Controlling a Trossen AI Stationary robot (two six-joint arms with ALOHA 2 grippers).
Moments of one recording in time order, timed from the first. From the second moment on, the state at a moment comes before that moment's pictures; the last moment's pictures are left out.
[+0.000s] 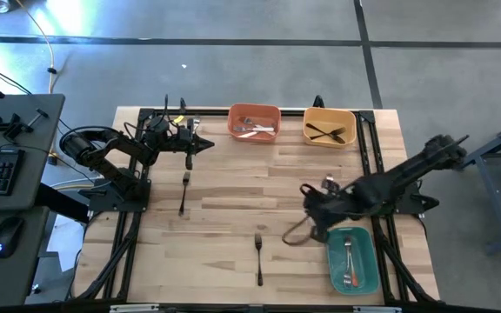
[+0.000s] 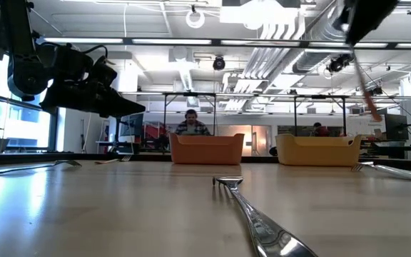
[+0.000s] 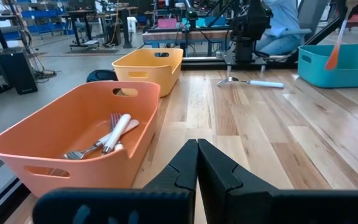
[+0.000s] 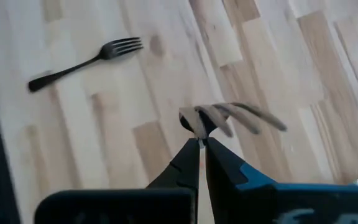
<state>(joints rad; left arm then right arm) 0.87 1.53 0.20 1.17 0.78 0.18 0.48 1.36 1.18 -0.99 0.26 0.75</state>
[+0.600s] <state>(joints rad) 0.87 1.53 0.20 1.17 0.78 0.18 0.98 1.24 1.13 -1.05 0.12 1.69</state>
